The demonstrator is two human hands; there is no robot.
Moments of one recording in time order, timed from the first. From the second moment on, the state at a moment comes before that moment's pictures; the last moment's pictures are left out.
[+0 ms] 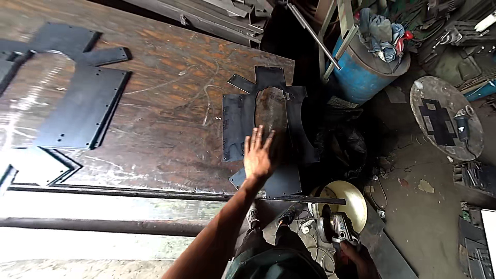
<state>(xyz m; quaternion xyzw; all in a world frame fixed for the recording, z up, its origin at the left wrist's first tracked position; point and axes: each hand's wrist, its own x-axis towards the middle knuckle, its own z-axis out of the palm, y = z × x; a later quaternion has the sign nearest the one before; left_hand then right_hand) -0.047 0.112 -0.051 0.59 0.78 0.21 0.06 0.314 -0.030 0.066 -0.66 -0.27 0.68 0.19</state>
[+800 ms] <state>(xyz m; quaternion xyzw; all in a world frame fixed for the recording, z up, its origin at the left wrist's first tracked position) -0.092 0.098 -0.078 0.45 0.89 0.11 0.04 0.273 0.157 -0.028 -0.46 -0.17 0.87 -0.02</state>
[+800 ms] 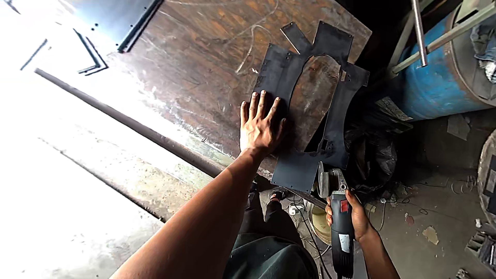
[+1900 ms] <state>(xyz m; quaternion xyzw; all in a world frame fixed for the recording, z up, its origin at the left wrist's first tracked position) -0.093 0.097 -0.081 0.45 0.88 0.12 0.04 0.291 0.120 -0.048 -0.46 -0.21 0.86 0.04</state>
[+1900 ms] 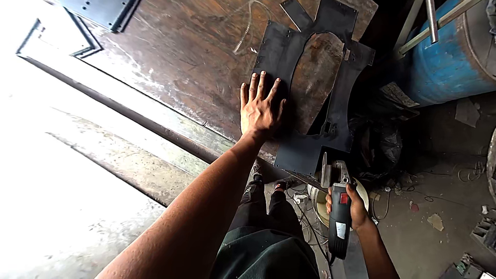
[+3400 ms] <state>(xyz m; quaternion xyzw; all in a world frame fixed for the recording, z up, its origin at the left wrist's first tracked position) -0.093 0.096 -0.082 0.46 0.88 0.14 0.04 0.251 0.156 0.023 -0.48 -0.87 -0.02 -0.11</state>
